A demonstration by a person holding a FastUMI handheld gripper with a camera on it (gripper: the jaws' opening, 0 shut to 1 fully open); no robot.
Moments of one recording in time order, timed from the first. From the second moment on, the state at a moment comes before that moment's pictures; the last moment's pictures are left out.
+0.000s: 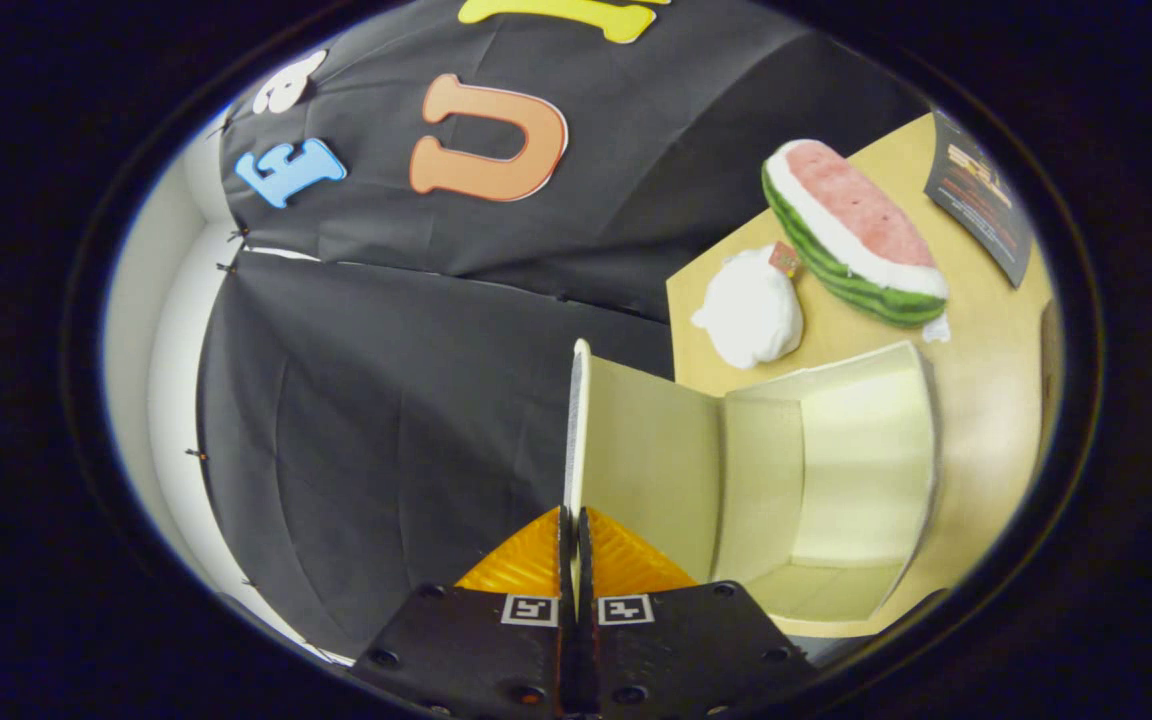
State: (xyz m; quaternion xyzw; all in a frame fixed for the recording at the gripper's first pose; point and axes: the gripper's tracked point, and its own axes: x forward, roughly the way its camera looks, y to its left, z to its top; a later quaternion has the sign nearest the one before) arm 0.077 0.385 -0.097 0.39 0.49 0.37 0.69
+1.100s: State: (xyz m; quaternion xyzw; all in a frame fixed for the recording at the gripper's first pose) arm 0.099 0.404 -0.073 0.40 0.46 0.35 0.71
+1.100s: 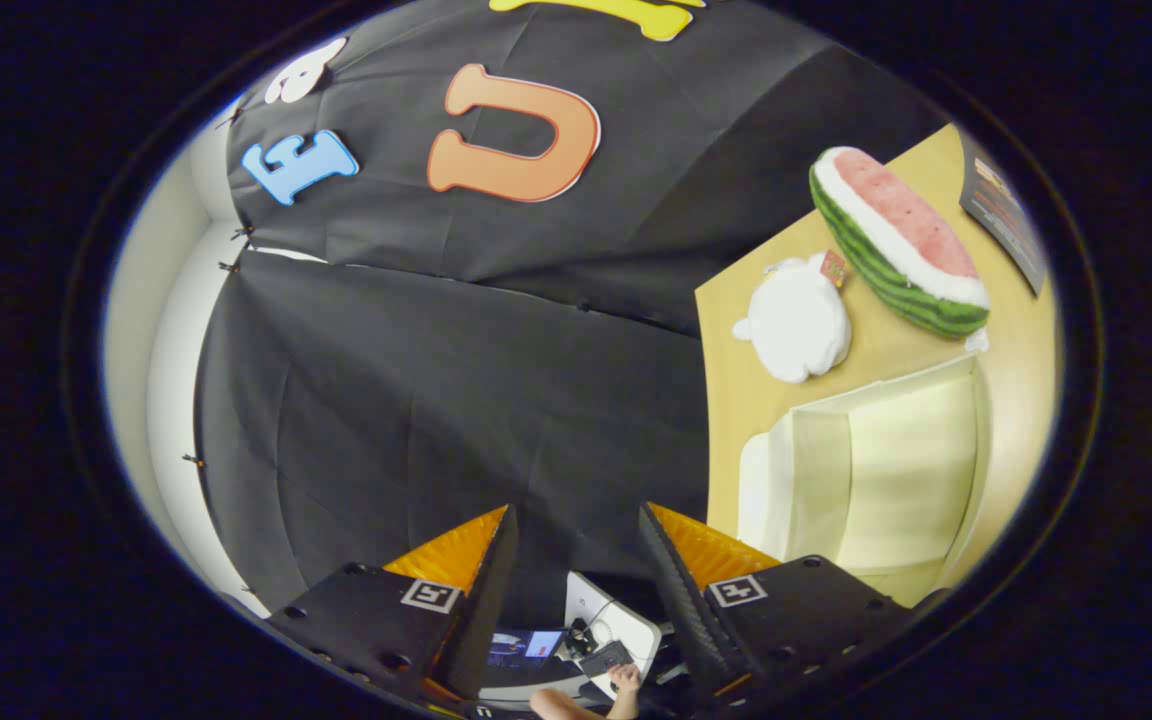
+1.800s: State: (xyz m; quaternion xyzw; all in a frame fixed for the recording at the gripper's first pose) arm 0.145 0.177 -0.168 0.19 0.46 0.18 0.85
